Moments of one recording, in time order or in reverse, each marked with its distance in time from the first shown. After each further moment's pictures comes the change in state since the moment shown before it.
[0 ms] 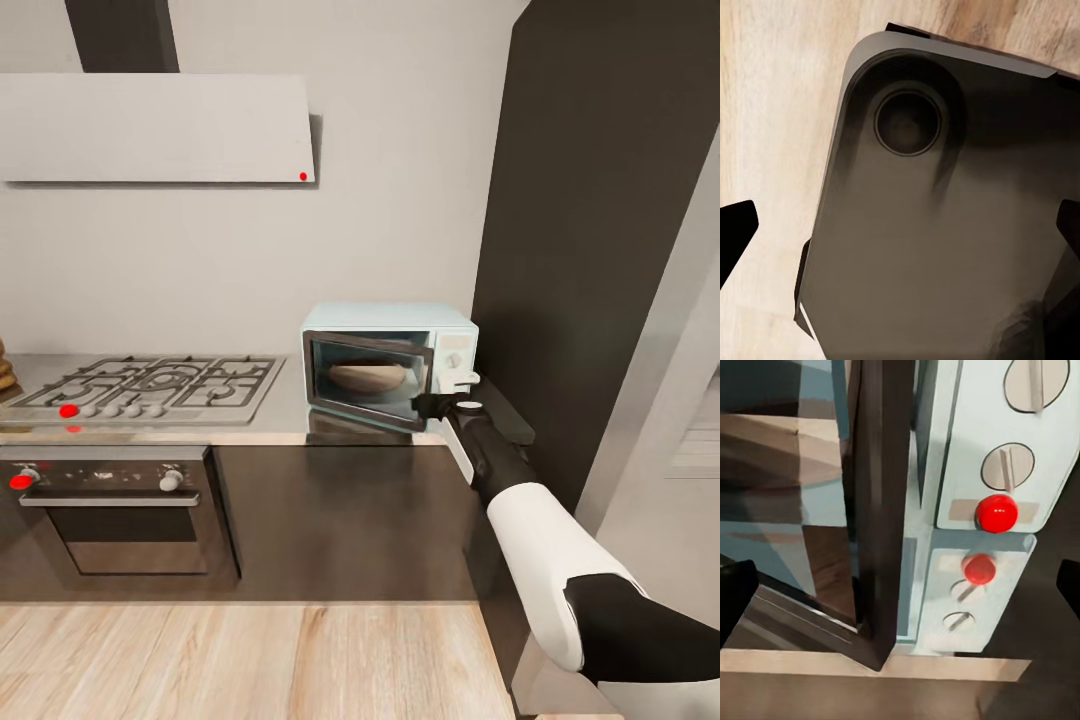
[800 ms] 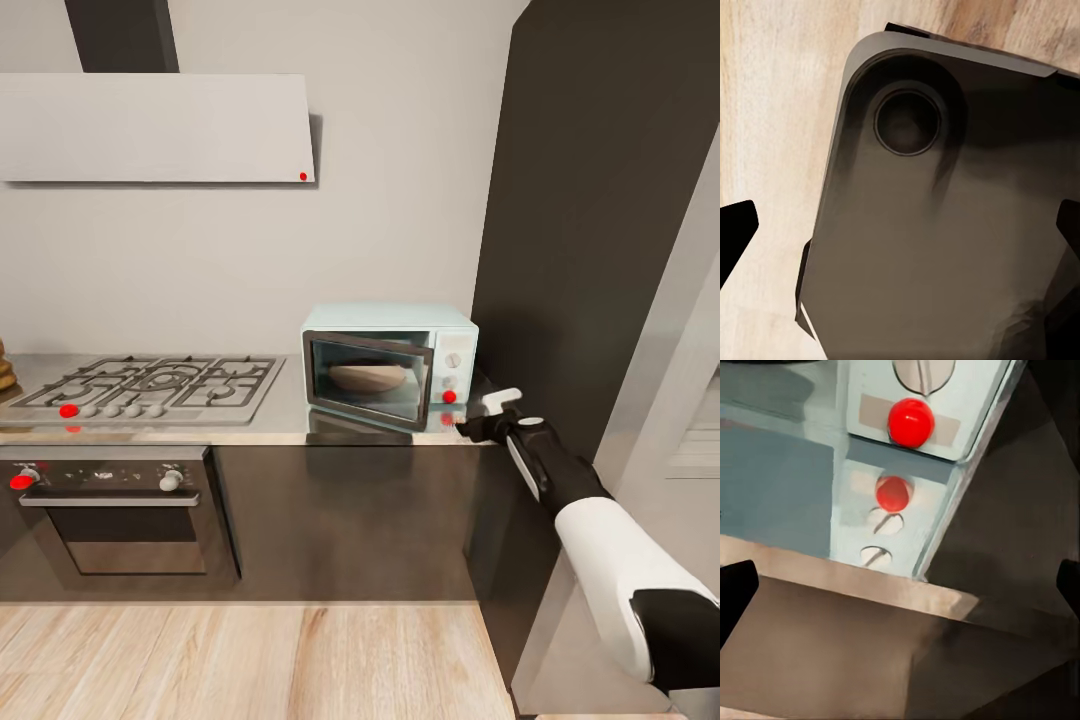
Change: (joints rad) left arm 0.000 0.000 -0.004 0.000 -0.002 0.000 0.000; right arm 0.046 -0.228 -0.001 0.017 0.154 0.006 0.334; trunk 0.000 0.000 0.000
